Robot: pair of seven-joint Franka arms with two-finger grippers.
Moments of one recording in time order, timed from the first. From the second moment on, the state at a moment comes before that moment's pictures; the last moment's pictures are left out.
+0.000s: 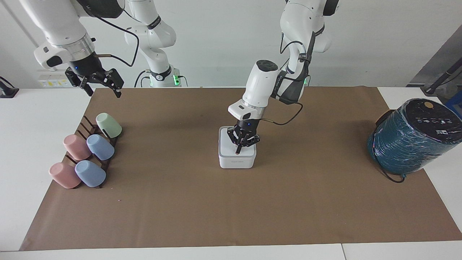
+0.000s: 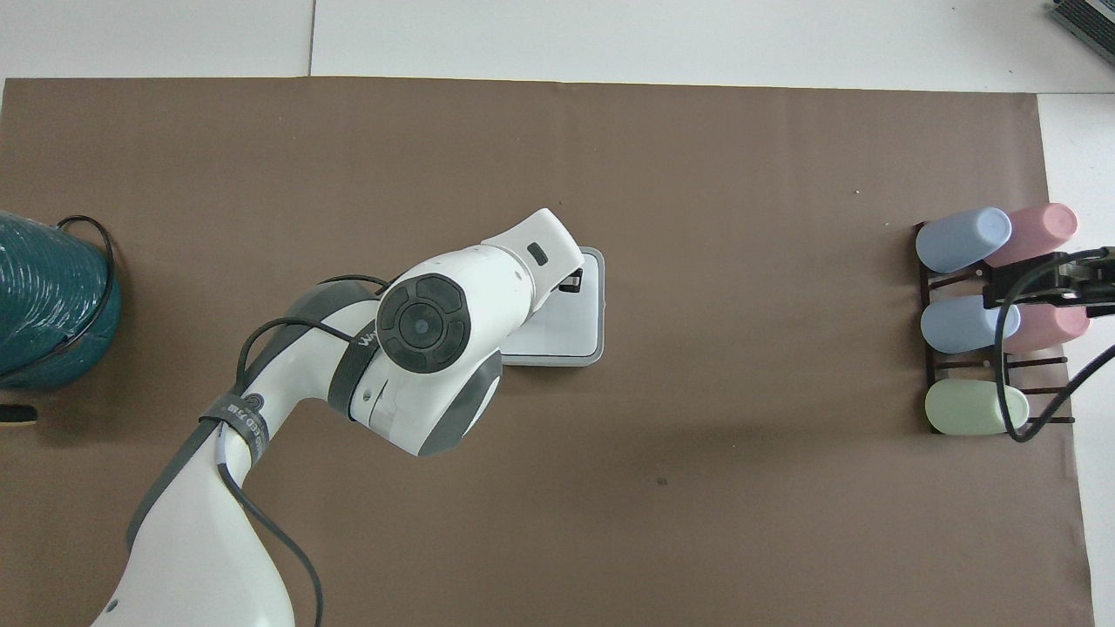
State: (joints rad) left arm -0.61 0.31 -0.03 -1.85 -0.03 2.61 -0.37; right arm 0.03 -0.06 -0.08 -1.63 -0.01 1.57 0.06
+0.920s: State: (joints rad) left arm -0.55 0.16 -0.01 -1.83 -0.03 2.20 -0.36; right arm 0.03 -0.06 -0.08 -1.63 -0.01 1.57 0.06
